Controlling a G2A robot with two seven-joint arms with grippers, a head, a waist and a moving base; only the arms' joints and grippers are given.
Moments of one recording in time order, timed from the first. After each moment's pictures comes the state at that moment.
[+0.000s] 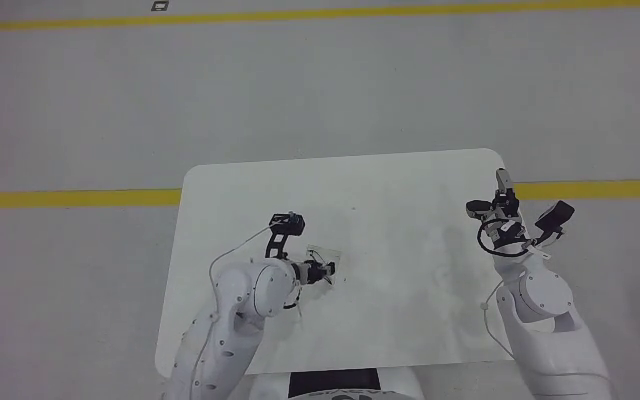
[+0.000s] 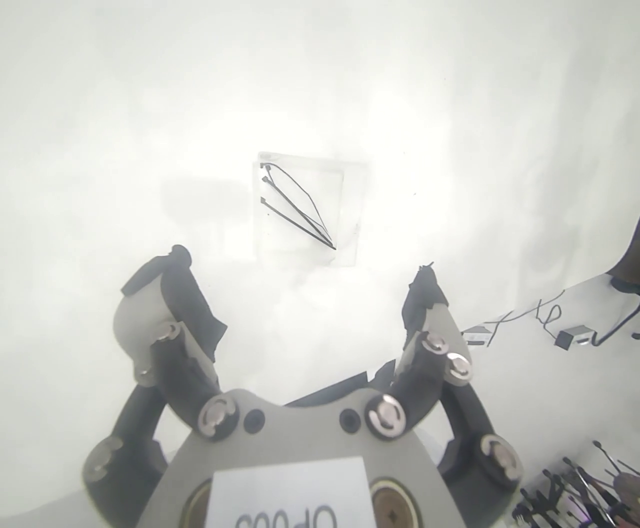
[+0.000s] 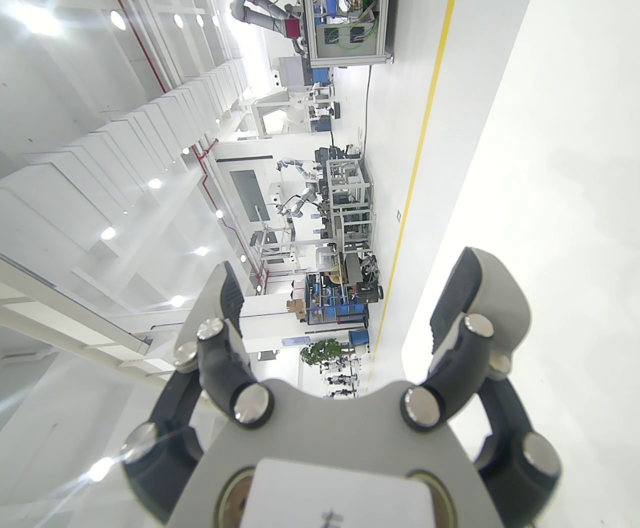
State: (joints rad) left arm 1.53 -1.44 -1.15 -1.98 1.25 0.34 -1.31; right arm -1.73 -1.15 1.60 -1.80 0.42 0.00 0.00
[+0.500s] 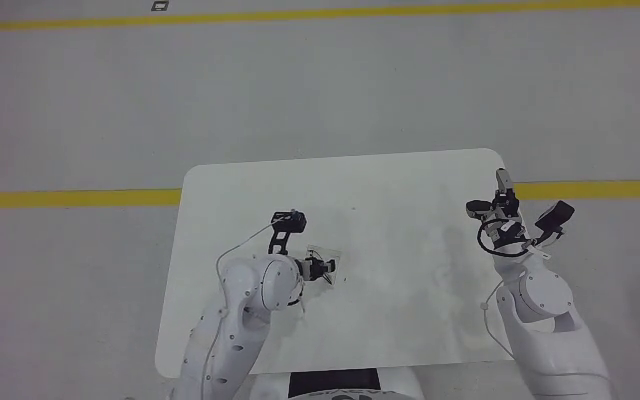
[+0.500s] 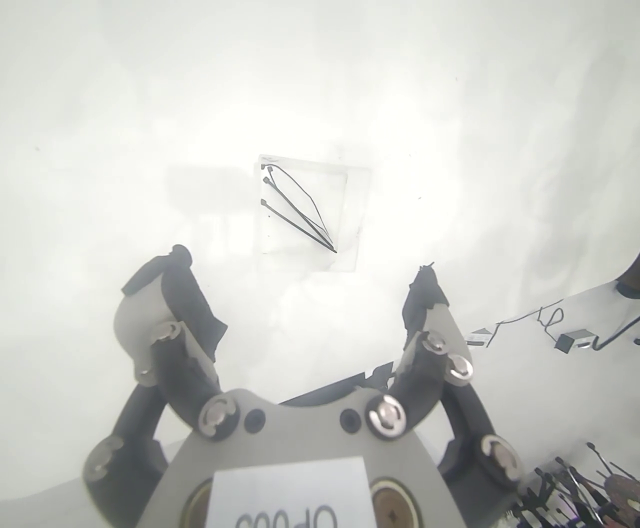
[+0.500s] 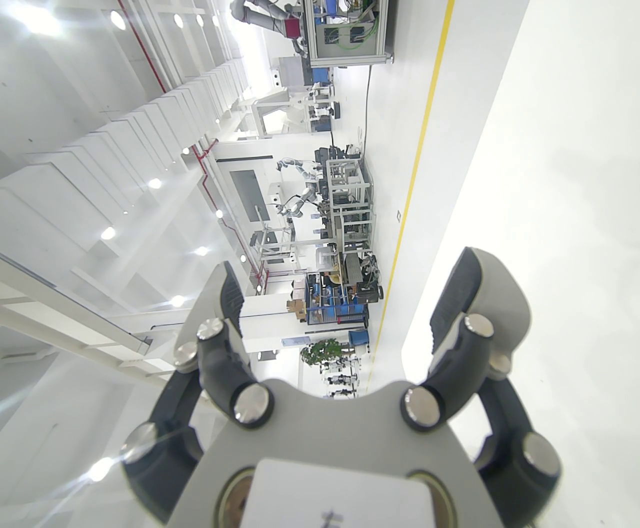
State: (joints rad) left arm 1.52 -1.48 -1.14 -1.93 1.32 0.34 -1.31; right arm -1.73 -1.15 1.60 -1.80 0.42 0.00 0.00
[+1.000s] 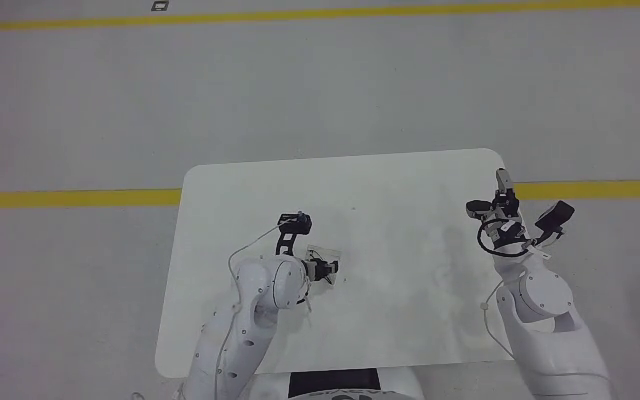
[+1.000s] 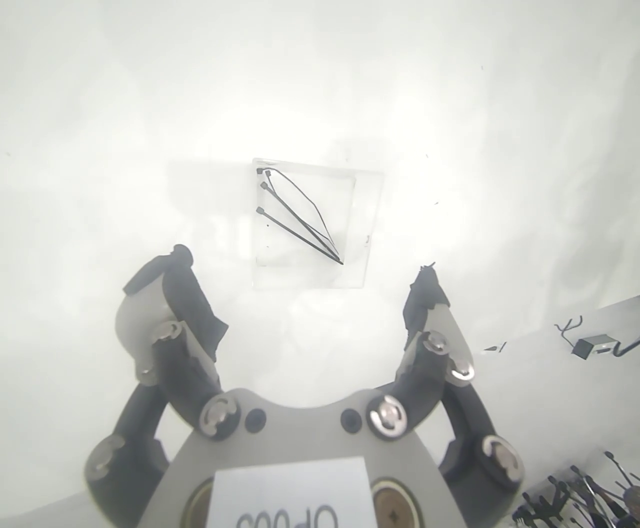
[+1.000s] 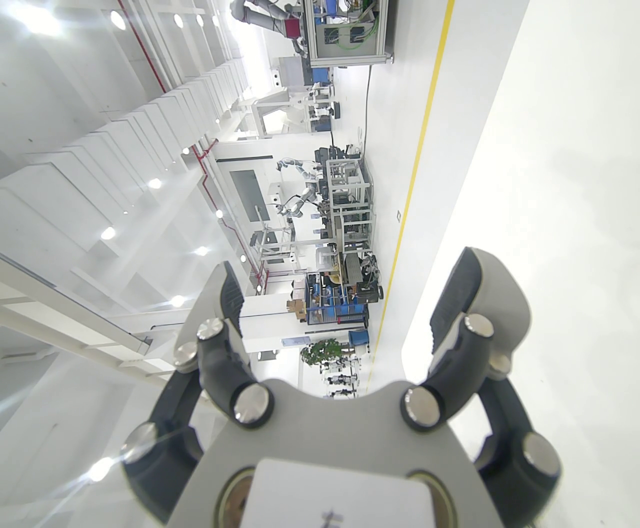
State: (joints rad) left arm 1.50 -1.50 -1.12 -1.87 1.34 0.34 -1.28; right arm -1.73 -1.15 1.60 -1.80 0.42 0.00 0.00
